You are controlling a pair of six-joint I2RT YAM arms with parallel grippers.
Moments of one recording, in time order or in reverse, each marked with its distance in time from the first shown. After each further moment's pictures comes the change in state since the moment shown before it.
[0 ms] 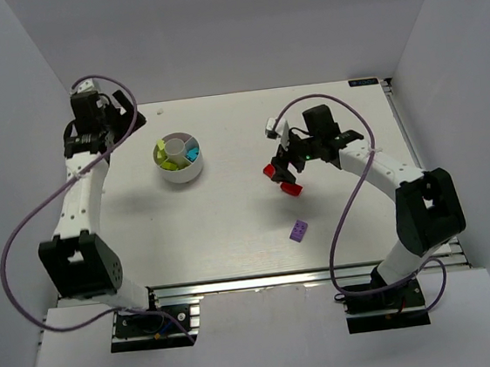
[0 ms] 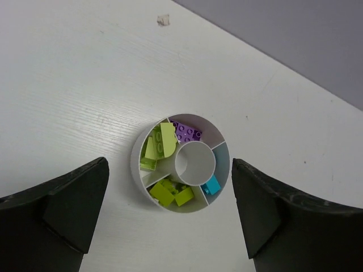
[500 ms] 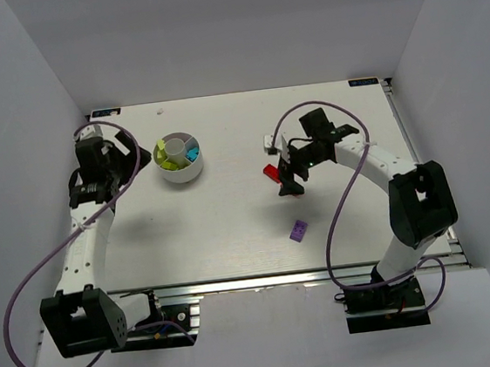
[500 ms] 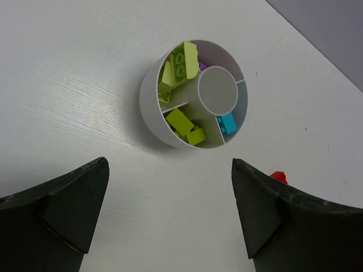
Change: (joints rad) left arm 0.019 -0.378 -0.462 0.080 0.014 -0.105; right arm -0.002 0.086 0.089 -0.277 -0.080 -0.268
